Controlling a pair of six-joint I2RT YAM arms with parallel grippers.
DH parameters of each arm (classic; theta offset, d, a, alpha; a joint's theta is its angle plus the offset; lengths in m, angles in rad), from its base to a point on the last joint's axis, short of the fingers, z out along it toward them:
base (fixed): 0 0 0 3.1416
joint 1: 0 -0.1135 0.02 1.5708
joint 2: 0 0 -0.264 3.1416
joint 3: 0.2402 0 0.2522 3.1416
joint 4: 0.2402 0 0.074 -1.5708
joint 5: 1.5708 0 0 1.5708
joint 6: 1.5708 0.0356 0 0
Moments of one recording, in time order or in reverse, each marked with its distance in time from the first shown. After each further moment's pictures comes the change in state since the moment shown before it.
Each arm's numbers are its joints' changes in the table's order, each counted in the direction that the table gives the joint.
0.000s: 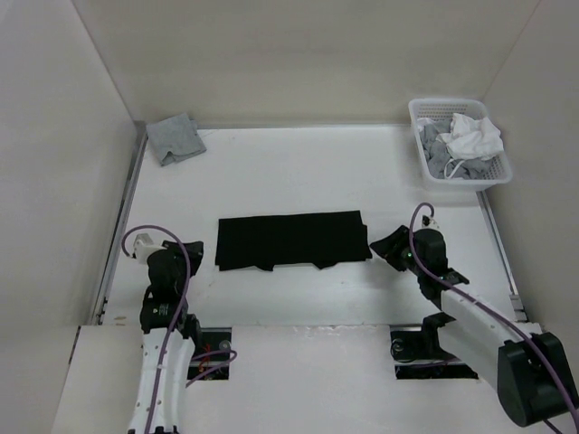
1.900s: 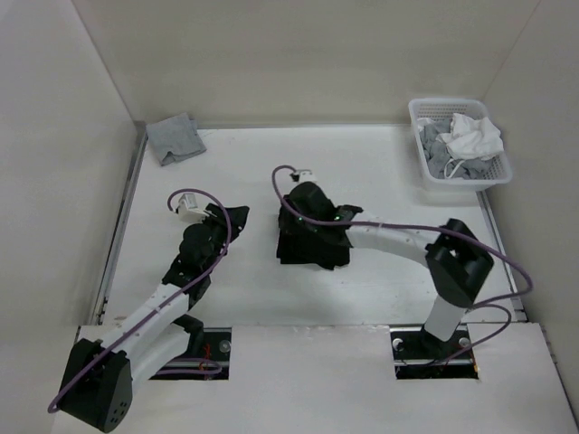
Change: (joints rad) left arm 0.511 0.548 0.111 -0.720 -0.181 0.025; right arm -0.605 0.792 0.940 0.216 0.261 -0.276
